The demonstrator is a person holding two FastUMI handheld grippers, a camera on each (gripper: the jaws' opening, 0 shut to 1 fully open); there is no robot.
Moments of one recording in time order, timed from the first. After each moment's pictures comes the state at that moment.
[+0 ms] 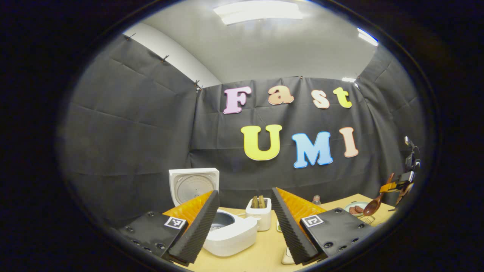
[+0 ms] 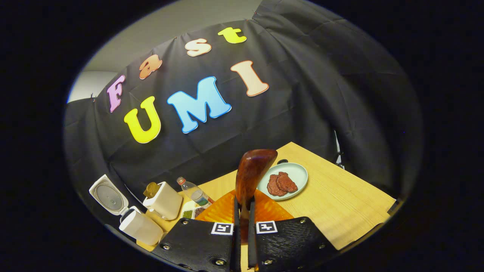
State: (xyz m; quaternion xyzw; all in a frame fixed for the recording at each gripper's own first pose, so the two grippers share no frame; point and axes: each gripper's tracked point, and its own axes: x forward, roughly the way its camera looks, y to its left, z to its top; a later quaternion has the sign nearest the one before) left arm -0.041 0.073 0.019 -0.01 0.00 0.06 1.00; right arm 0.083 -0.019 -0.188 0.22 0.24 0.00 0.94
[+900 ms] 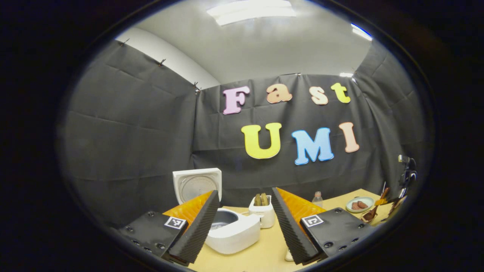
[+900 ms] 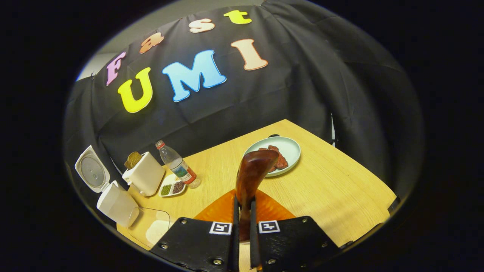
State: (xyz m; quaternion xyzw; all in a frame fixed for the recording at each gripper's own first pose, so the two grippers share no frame) left arm -0.055 0.064 0.025 0.01 0.00 0.06 1.00; right arm 0.058 -0.012 -0.274 0.18 0.32 0.02 0.93
